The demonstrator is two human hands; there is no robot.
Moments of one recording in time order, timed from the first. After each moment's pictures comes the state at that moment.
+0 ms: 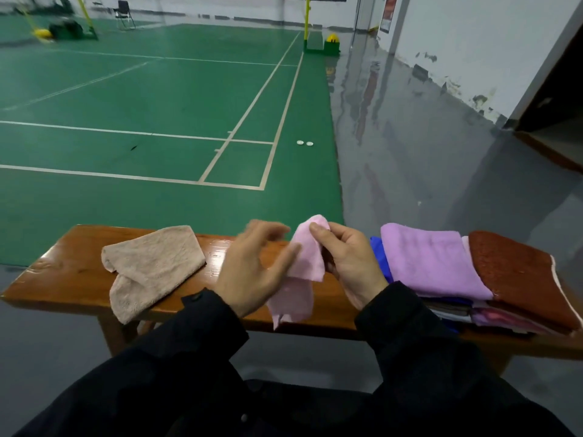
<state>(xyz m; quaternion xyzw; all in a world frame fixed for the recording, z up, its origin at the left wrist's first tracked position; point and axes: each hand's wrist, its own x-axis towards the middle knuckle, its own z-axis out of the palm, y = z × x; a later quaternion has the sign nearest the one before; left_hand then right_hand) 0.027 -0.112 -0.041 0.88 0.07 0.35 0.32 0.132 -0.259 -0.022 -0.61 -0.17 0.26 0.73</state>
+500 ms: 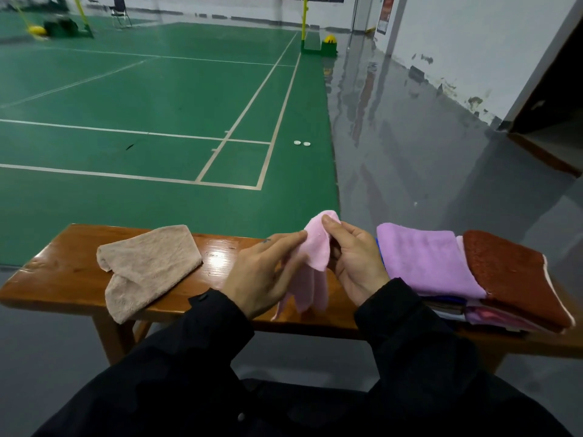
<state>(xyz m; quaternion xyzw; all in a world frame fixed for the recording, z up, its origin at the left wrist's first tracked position) 0.037 -0.116 -0.056 0.91 -0.04 0.35 0.24 0.137 -0.259 -0.020 -0.51 -0.06 0.28 0.81</state>
